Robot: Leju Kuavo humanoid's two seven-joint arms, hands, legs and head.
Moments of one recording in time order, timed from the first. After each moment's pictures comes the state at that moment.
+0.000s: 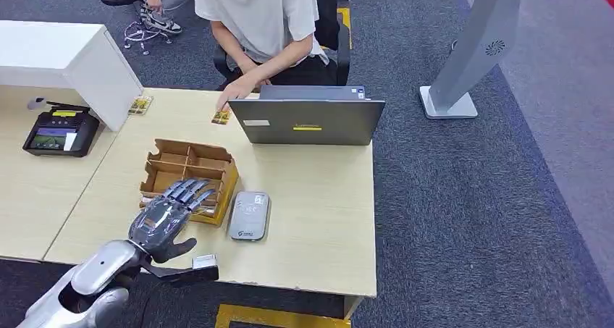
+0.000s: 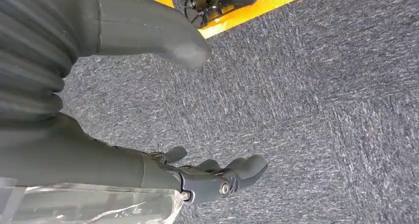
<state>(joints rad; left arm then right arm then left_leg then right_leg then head) -0.09 0.55 -0.48 -1.57 -1.04 0.03 0.00 -0.09 0.14 -1.01 -0.21 0.72 -0.38 -0.30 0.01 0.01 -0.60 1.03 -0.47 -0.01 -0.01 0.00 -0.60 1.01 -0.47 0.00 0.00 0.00</state>
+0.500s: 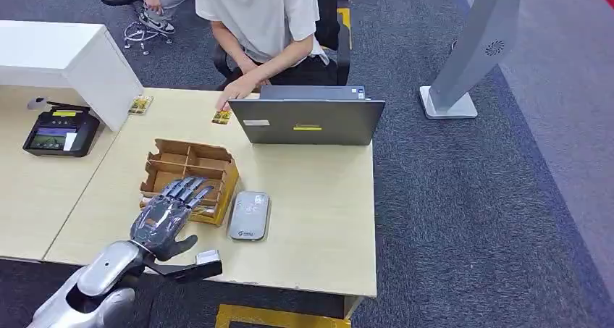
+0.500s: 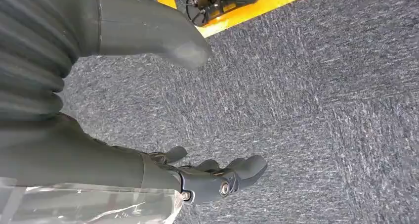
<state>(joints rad) -0.09 0.50 -0.46 -1.53 -1.09 0.08 0.02 -0.09 0.14 -1.01 -0.21 0.75 -0.38 -0.30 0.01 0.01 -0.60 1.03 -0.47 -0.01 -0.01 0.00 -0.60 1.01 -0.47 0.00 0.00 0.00</state>
